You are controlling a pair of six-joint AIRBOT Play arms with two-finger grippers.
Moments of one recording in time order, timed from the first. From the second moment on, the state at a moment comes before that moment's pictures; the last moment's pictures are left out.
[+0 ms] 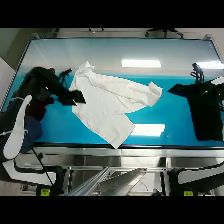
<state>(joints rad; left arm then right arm) -0.05 -1.54 1.30 -2.07 1.43 1.77 -0.34 -1.69 1.35 -0.81 1.14 0.87</state>
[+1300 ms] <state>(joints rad) -0.20 -1.53 1.04 -2.00 1.20 1.79 -0.12 -1.76 1.41 -0.72 1.05 0.85</state>
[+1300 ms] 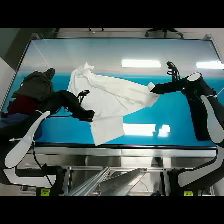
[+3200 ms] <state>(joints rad) 0.13 -1.48 1.38 -1.91 1.46 2.02 -0.18 -1.52 1.38 -0.64 1.13 1.05</state>
